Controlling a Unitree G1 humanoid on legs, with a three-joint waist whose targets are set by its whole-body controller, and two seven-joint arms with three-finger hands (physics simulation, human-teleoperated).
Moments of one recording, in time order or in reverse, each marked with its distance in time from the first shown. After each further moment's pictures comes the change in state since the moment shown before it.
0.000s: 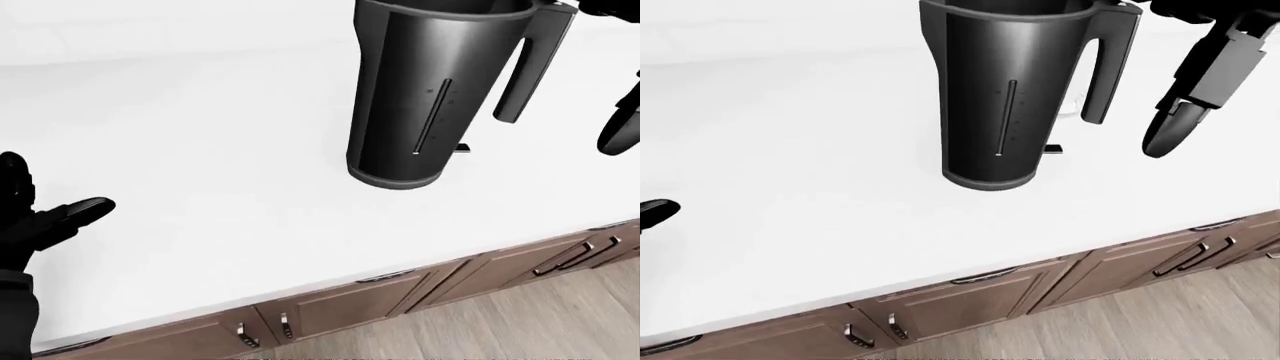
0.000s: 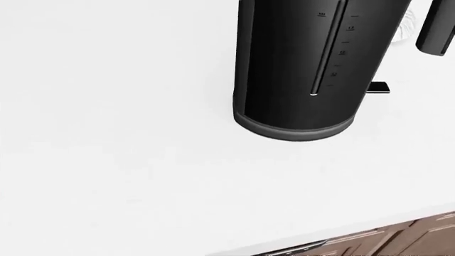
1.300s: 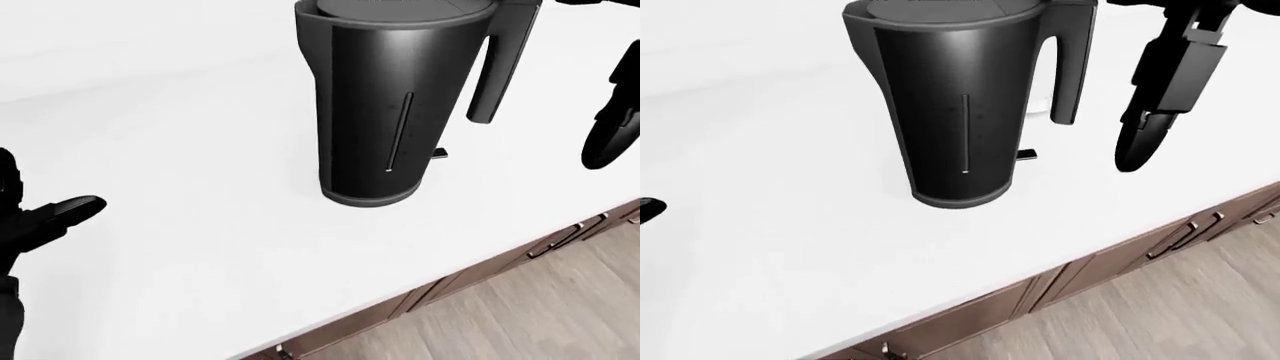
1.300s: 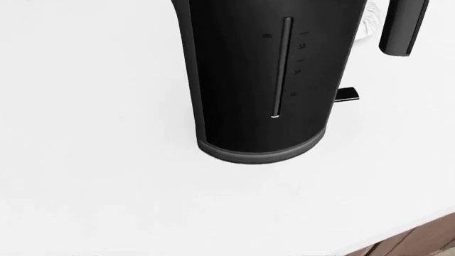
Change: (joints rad) left arm 0.004 0.023 0.035 -0.065 -0.053 0.062 0.026; right arm 0.014 0.005 -0.151 -0.163 -0.029 -0.105 0.055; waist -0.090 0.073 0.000
